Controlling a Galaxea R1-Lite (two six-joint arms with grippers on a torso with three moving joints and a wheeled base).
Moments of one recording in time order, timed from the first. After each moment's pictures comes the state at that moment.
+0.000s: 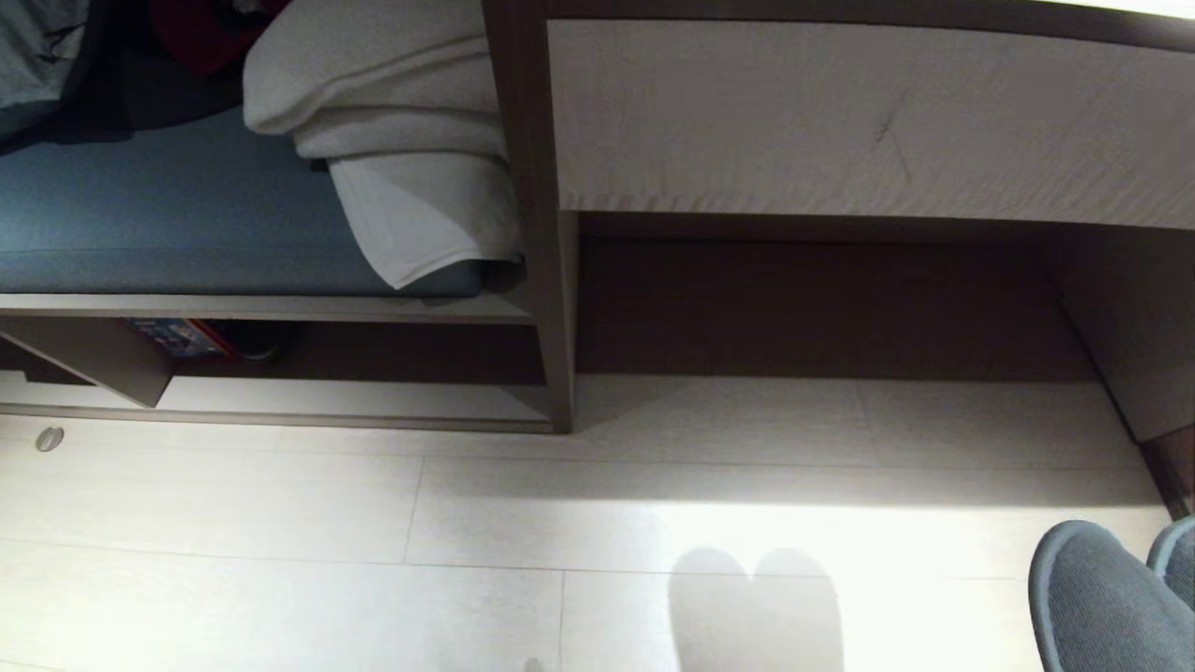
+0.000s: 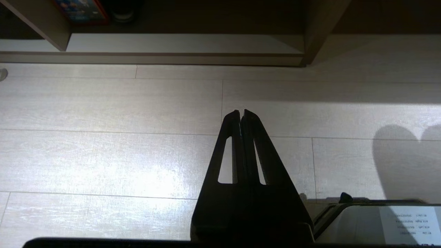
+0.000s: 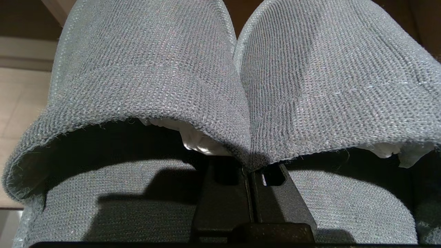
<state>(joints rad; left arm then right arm) 0.00 0.00 0.00 0.00 0.00 0.00 -0.01 0.00 0.00 -0.01 0.00 -0.01</state>
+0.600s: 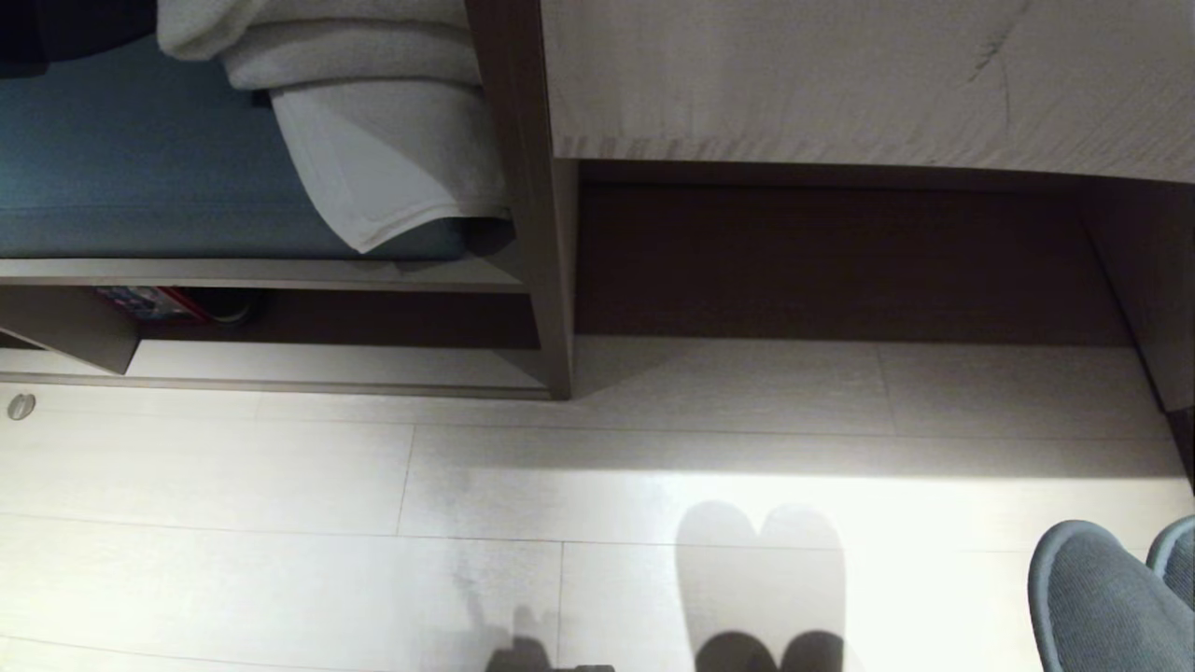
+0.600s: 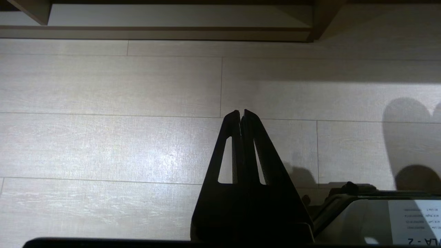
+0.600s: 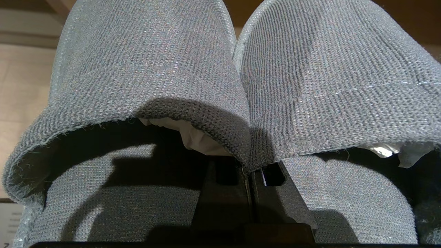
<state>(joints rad) 0.00 0.00 0.00 0.00 0.00 0.00 -0.01 0.00 0.00 -0.01 0.00 -0.01</state>
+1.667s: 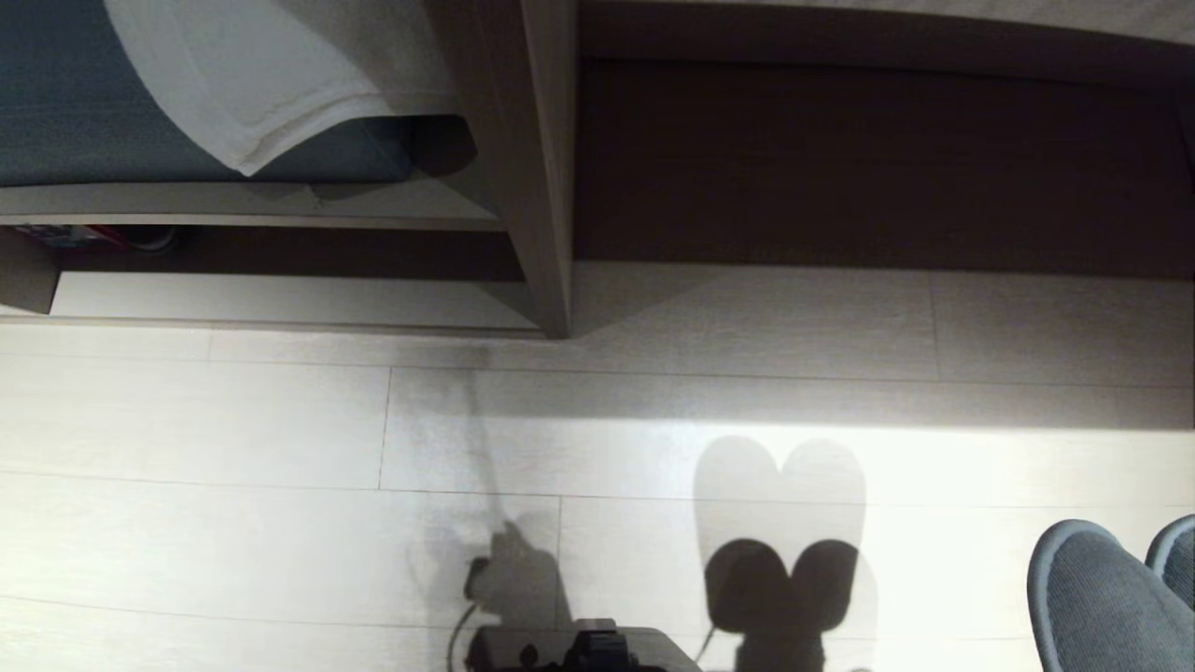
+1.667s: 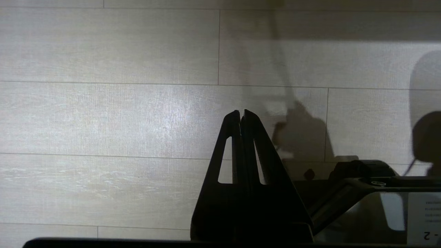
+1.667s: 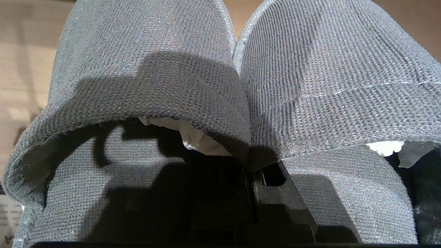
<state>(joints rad) 0.00 0.00 0.00 0.00 0.00 0.00 -0.01 0.00 0.00 -0.01 0.00 -0.01</state>
